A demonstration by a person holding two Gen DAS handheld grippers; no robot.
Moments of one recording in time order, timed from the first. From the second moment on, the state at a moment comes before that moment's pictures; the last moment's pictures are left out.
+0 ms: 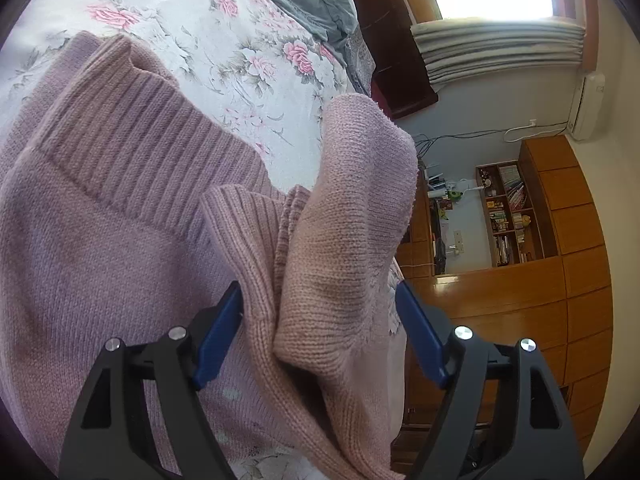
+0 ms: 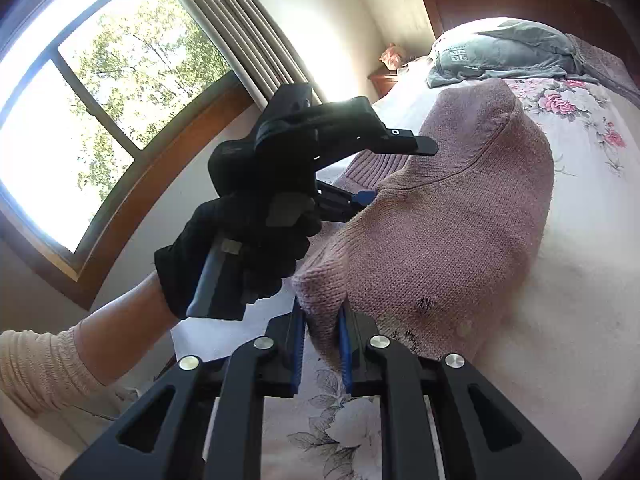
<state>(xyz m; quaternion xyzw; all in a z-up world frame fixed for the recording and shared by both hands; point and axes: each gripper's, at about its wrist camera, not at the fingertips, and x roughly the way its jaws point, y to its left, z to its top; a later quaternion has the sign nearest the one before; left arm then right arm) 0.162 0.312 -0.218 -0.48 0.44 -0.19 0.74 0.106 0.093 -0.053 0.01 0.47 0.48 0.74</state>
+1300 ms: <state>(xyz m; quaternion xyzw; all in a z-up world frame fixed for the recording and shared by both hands) 0.110 0.462 -0.248 -0.44 0.39 -0.09 0.80 0.062 0.264 -0.136 -0.09 0.53 0.52 0.66</state>
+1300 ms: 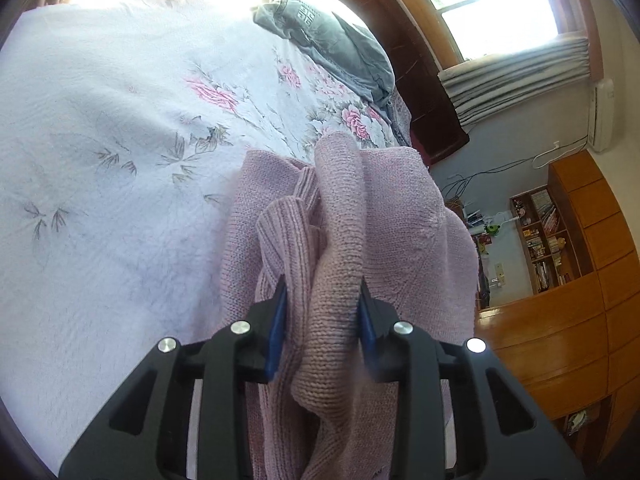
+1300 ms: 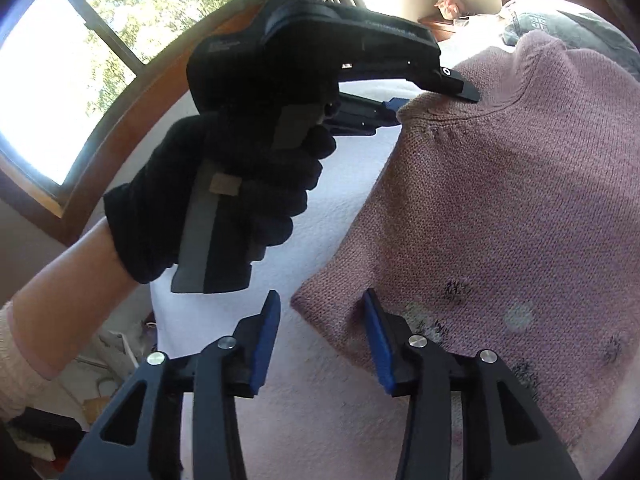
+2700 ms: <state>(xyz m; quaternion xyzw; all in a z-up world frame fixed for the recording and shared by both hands) -0.016 0.426 -0.232 -0.36 0.45 -0.05 0.82 0.123 0.061 -0.139 0.14 0.57 0.42 0.69</state>
